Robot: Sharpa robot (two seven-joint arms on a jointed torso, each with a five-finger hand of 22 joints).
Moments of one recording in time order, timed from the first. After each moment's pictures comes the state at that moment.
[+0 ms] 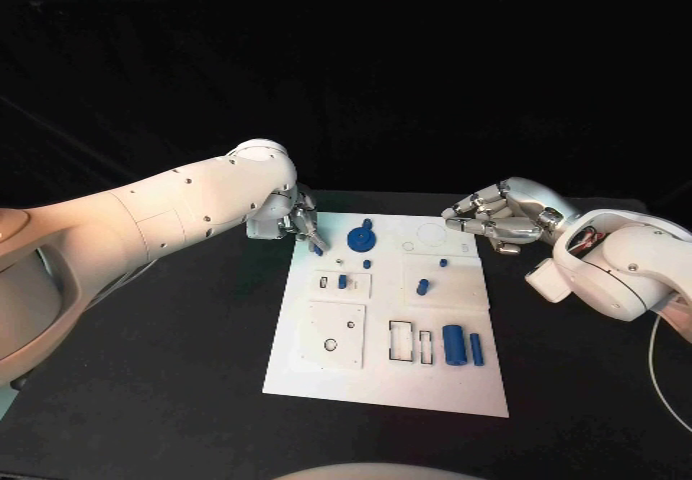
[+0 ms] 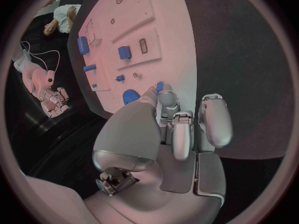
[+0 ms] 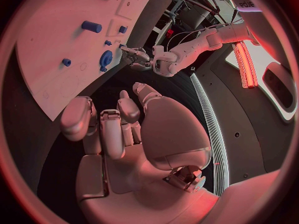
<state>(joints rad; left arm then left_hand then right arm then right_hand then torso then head) 1.37 -0.53 -0.01 1.01 -1.08 0.47 -0.57 1.43 0.04 0.11 0.19 0.15 0.94 0.04 0.55 0.47 1.25 -0.03 0.96 0.87 1.47 -0.09 1.57 1.31 0.08 1.47 0.02 1.27 1.31 1.30 -0.92 -0.04 1.59 -0.79 -0.23 0.06 1.27 0.00 0.17 0.09 0.42 0.96 0.15 0.14 0.07 1.26 0.06 1.18 1.15 1.46 -0.01 1.47 1.31 0.10 1.33 0.09 1.29 1.00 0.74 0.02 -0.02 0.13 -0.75</state>
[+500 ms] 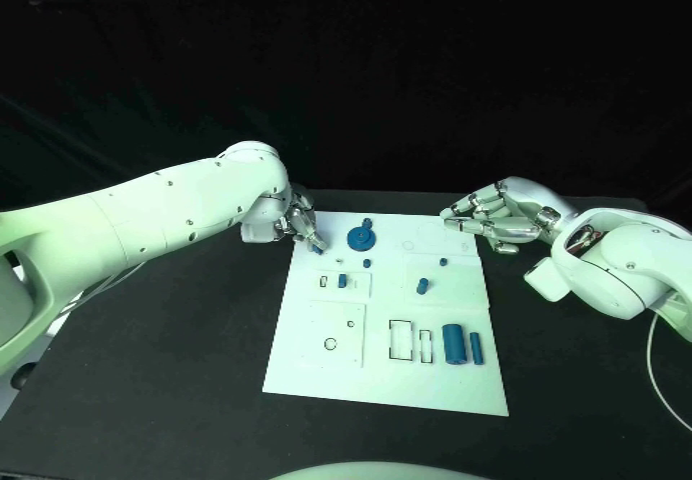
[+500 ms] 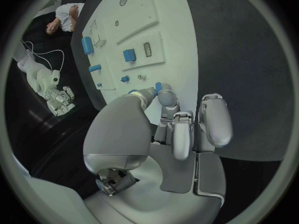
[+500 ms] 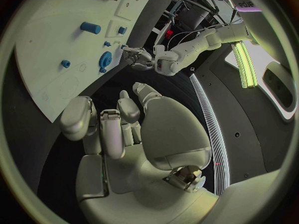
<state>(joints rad) 1.37 -0.61 -0.01 1.12 -1.05 0.41 -0.57 1.30 -0.13 0.48 0.22 0.16 0.93 0.05 0.61 0.54 1.27 -0.02 0.96 0.85 1.47 -0.08 1.57 1.31 0.08 1.47 0.02 1.27 1.31 1.30 -0.91 -0.04 1.59 -0.79 -0.22 0.06 1.27 0.00 0.17 0.09 0.42 0.96 0.15 0.14 0.07 1.26 0.06 1.18 1.15 1.46 -0.01 1.46 1.31 0.10 1.33 0.09 1.29 0.99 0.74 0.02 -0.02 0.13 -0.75</state>
